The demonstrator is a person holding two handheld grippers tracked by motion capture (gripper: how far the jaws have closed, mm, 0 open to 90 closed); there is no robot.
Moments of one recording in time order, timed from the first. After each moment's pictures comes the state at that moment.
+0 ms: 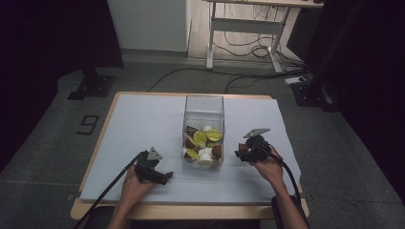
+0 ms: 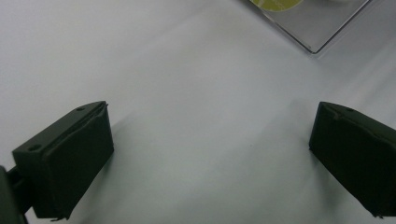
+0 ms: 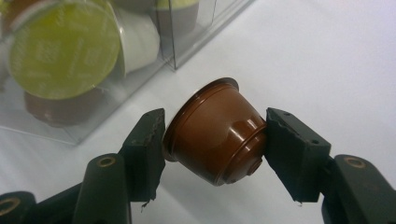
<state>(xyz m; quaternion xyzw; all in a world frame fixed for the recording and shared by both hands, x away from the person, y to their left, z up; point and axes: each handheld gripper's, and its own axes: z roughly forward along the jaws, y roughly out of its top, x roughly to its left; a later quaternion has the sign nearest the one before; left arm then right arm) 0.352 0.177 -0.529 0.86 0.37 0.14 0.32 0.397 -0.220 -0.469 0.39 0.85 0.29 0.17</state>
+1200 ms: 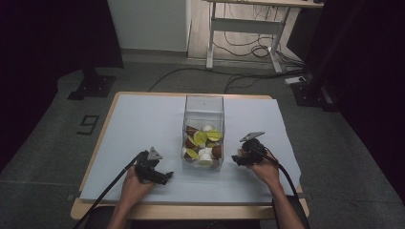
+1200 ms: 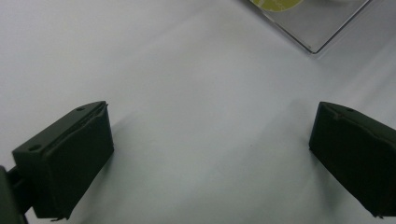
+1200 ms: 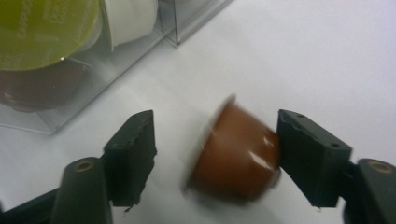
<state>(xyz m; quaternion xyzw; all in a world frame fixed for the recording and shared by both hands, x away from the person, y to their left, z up) 0.352 0.177 -0.529 0.86 0.37 0.14 0.32 0.403 -0.215 -0.494 0.39 0.86 0.29 0.15</state>
